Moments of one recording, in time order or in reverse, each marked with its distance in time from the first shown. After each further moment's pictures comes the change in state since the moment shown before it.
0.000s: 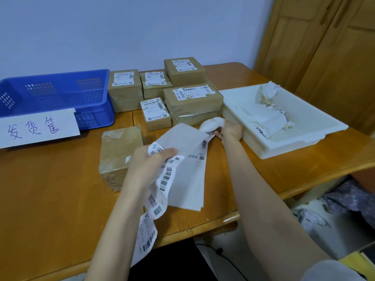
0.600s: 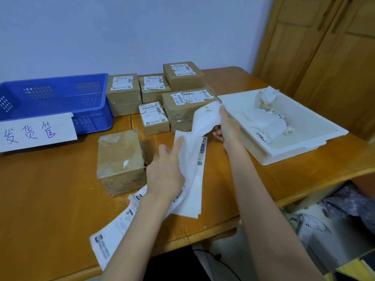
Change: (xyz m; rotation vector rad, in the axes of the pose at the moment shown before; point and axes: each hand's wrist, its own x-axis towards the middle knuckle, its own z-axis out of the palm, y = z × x) left_hand 0.041 -0.037 0.040 1.198 0.127 0.488; right_hand -0.032 -0.028 -0.006 -0.120 -0.133 -0.116
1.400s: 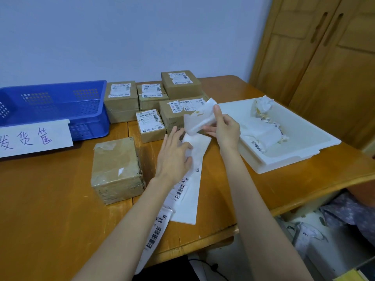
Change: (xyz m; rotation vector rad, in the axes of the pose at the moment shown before) left_hand 0.072 -0.005 0.043 -0.116 0.252 0.335; right_hand -0.019 -0.012 -0.002 0.043 -0.012 -0.326
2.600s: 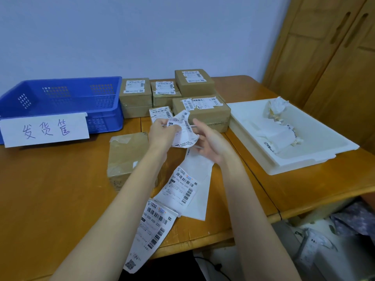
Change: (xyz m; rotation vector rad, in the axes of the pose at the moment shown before) left_hand 0.026 -0.008 -0.075 -0.972 0.146 -0.886; right_hand -0.031 0.005 0.029 0.089 -0.653 0.472
